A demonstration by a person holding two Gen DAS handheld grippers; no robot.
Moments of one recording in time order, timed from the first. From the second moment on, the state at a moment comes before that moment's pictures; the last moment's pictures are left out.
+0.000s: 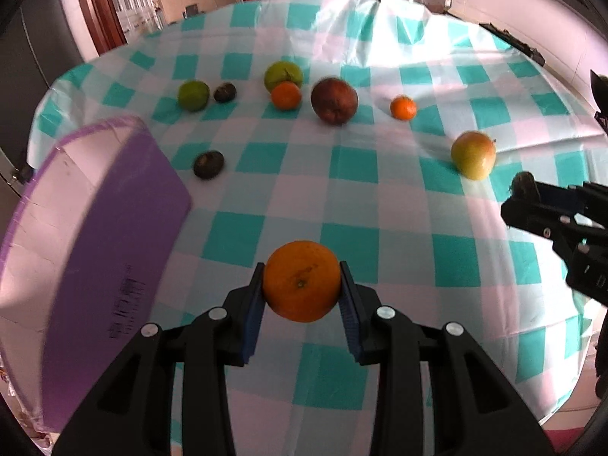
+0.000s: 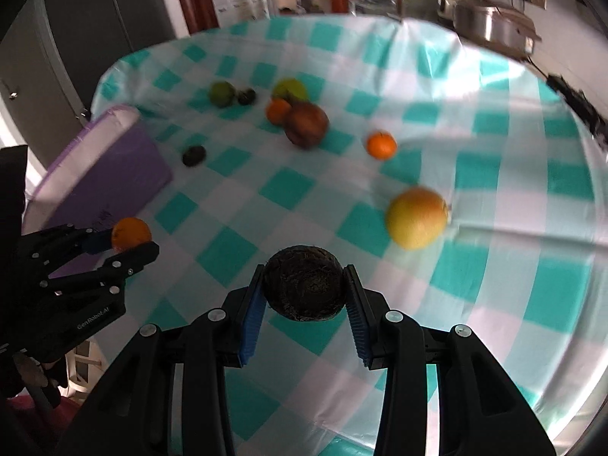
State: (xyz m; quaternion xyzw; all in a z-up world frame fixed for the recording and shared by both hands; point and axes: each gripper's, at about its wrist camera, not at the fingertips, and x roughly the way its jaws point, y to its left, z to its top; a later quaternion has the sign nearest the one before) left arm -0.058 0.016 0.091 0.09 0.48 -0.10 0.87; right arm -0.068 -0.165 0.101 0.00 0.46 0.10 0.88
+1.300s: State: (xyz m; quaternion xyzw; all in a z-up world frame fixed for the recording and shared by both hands) left arm -0.070 0.104 0.174 0.04 0.40 -0.06 0.91; right arm -0.048 -0.097 0.134 0.00 0.43 0.22 0.88
